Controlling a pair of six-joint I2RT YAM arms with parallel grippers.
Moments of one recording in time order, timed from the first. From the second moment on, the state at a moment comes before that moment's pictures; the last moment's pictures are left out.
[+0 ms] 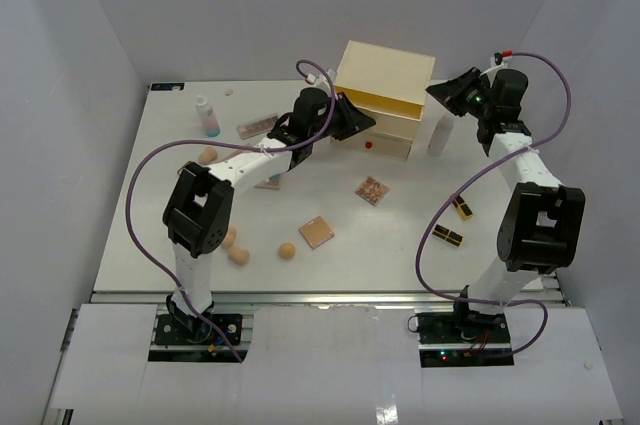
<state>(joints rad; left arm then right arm) -0.63 1.97 1.53 0.20 0.24 -0.89 -0.07 1.68 1.27 0.18 -0.55 0.80</state>
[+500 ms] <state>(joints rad) -0.63 1.78 1.28 0.23 0.27 -0.87 -0.07 1.75 1.25 0.14 -0.54 0.81</state>
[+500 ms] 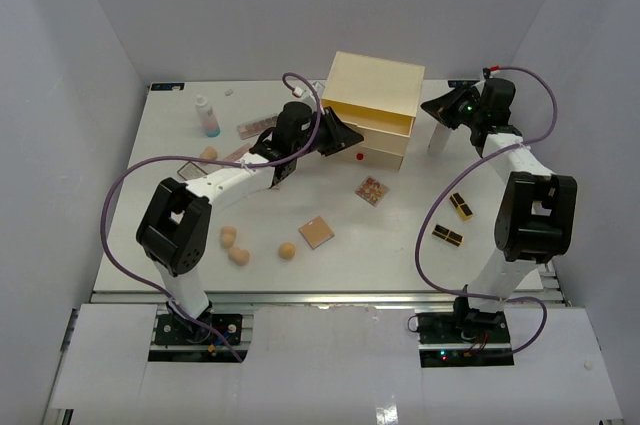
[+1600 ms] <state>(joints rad) -0.63 1.77 1.28 0.22 0.29 -0.84 0.27 1.72 1.65 -0.42 -0.60 -0.53</state>
